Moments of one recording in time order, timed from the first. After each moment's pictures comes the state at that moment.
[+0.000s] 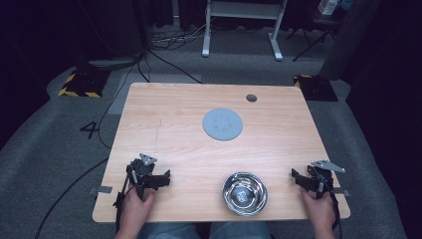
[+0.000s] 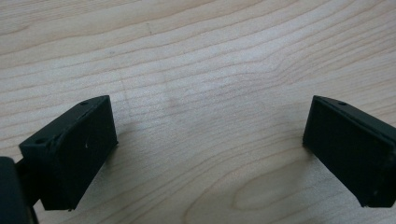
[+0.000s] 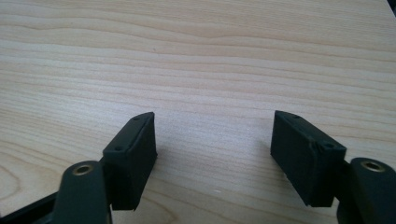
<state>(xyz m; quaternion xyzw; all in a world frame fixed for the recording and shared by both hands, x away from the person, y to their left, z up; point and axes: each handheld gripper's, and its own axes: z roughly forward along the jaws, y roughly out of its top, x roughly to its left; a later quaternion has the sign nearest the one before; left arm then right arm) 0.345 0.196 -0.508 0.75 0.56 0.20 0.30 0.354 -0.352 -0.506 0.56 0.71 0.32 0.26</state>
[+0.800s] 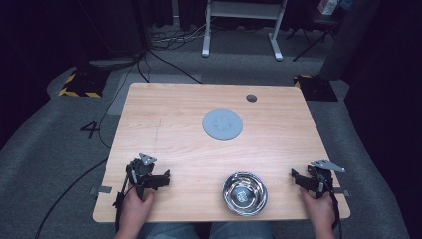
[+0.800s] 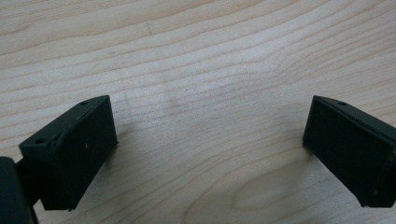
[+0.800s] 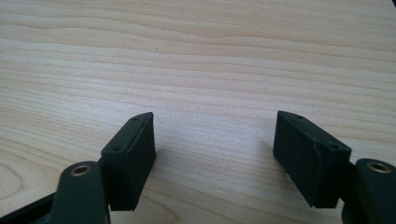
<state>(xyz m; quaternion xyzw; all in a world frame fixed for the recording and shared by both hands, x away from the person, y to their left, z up) 0.345 0.196 -0.508 0.75 0.56 0.20 0.30 0.354 -0.352 -0.506 0.56 0.72 0.33 0.26</state>
